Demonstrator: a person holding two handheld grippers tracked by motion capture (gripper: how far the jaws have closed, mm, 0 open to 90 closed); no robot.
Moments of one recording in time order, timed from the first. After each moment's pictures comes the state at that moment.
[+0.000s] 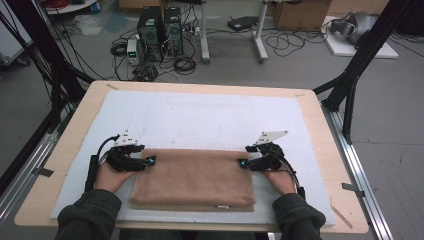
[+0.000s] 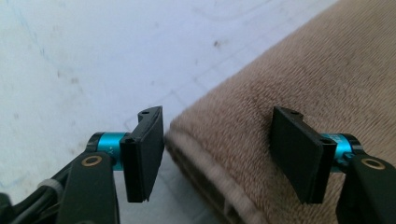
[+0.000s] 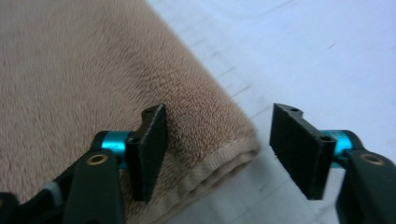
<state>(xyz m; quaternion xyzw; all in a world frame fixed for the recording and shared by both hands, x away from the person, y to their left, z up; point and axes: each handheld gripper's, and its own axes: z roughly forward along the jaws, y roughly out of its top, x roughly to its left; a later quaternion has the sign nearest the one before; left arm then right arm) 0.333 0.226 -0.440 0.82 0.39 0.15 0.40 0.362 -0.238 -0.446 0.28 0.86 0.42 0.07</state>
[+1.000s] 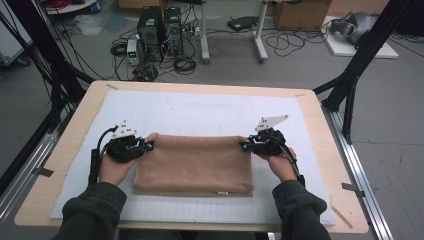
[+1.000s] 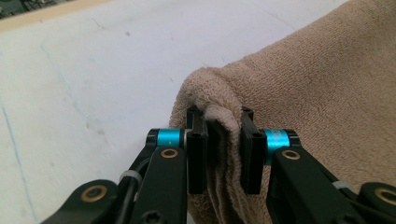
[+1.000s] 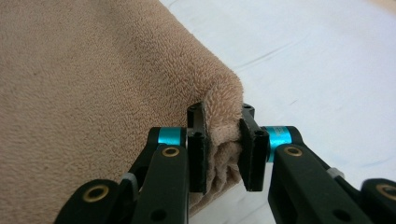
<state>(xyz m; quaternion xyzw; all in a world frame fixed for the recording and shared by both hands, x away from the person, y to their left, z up) 0.351 0.218 -0.398 0.79 0.38 0.20 0.44 0.383 -0.231 -0.393 0.25 0.87 0.41 0.11</state>
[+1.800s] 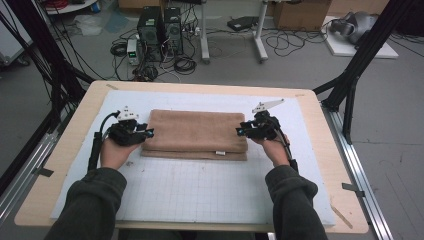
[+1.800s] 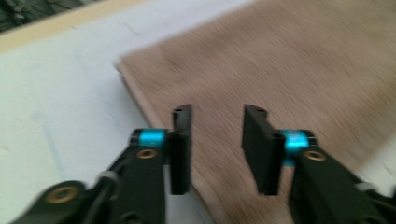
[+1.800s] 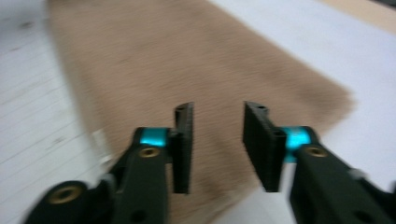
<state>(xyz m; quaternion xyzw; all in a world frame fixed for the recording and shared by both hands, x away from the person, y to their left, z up) 0.376 0.221 -0.407 0.81 0.38 0.20 0.40 0.423 -0.223 -0.394 0.30 0.85 0.42 0.08</state>
